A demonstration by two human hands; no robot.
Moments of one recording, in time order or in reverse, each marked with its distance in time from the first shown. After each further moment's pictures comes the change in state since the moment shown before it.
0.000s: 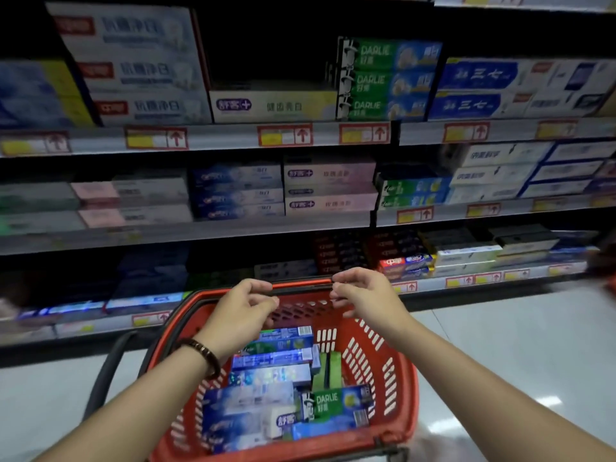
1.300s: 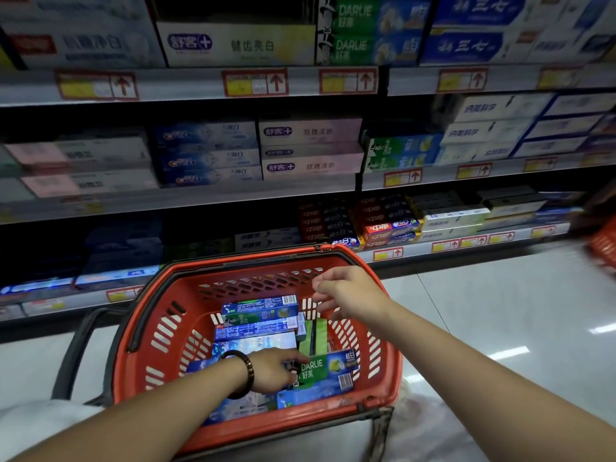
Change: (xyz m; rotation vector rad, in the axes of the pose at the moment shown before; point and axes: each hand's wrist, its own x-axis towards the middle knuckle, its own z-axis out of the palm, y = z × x) left_hand 0.012 -0.109 0.094 0.734 -0.854 -0.106; right_hand -0.009 0.036 0.002 -0.106 -0.128 0.220
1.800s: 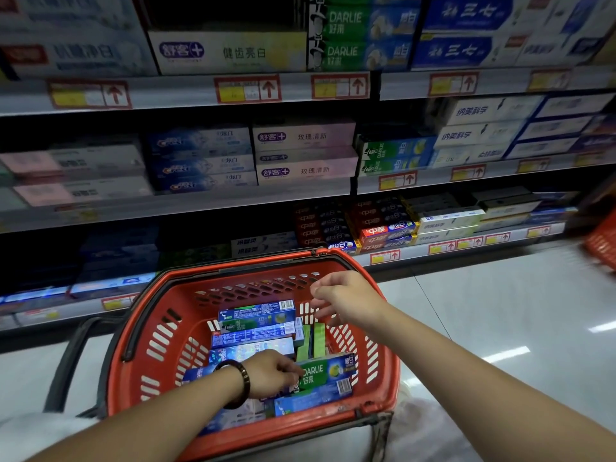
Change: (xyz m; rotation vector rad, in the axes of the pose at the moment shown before) left_hand 0.009 -0.009 0.007 -0.169 0.134 0.011; right_hand -0.002 0.000 -0.003 -0.013 0.002 0.023
